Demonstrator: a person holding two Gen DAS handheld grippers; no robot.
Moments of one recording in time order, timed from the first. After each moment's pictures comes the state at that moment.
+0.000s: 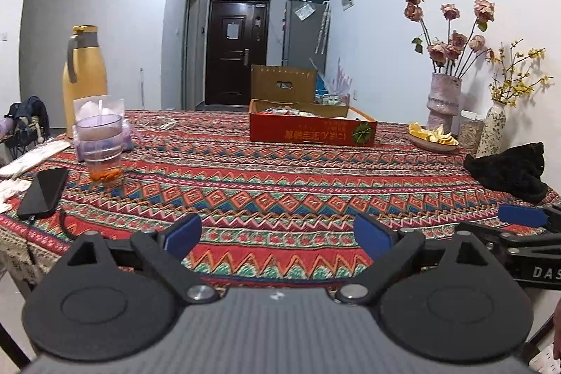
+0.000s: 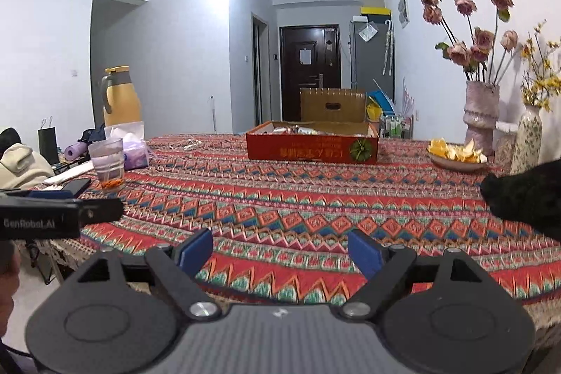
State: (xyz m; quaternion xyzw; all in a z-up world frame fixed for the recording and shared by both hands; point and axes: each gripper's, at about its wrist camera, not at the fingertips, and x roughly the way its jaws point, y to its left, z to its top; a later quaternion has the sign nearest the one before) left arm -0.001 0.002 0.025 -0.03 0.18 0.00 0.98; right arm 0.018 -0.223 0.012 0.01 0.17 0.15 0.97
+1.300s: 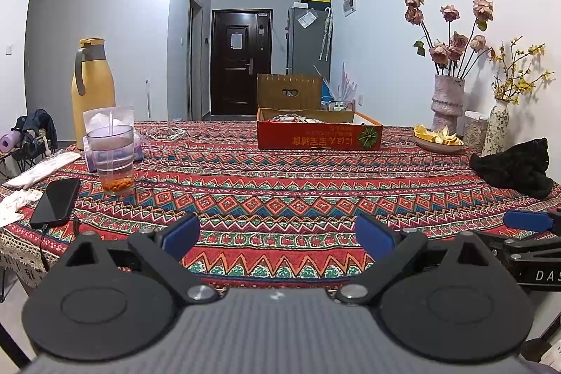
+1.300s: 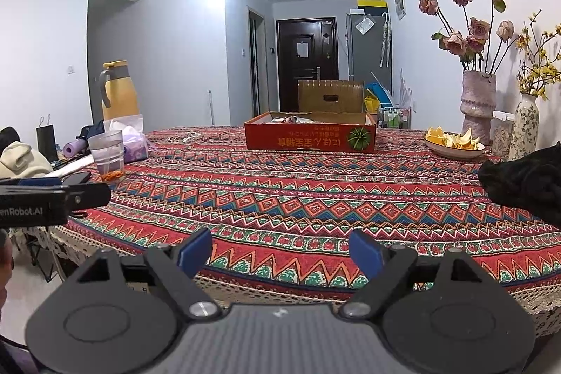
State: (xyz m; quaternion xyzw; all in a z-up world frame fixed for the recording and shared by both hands) left arm -0.010 0.003 0.025 -0.01 0.17 0.01 0.99; right arm 0.013 -0.223 0.004 0.01 0.18 0.15 0.97
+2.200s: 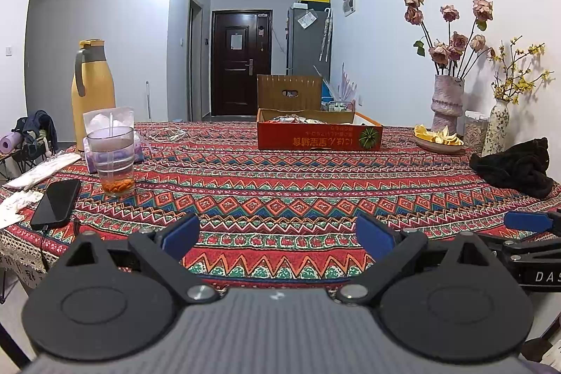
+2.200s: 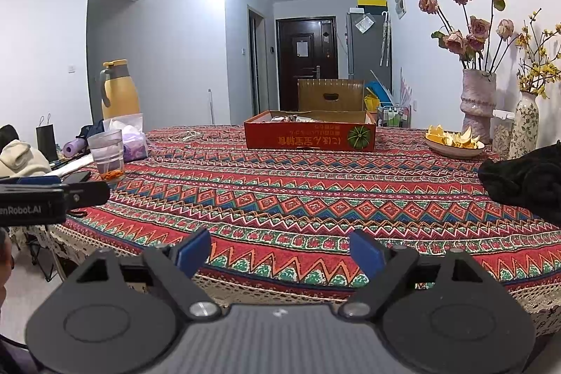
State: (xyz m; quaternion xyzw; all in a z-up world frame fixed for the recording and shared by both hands) left arm -0.011 0.002 0.024 -0.01 0.17 0.01 0.99; right arm 0.013 -0.223 0.001 0.01 0.18 0.15 0.97
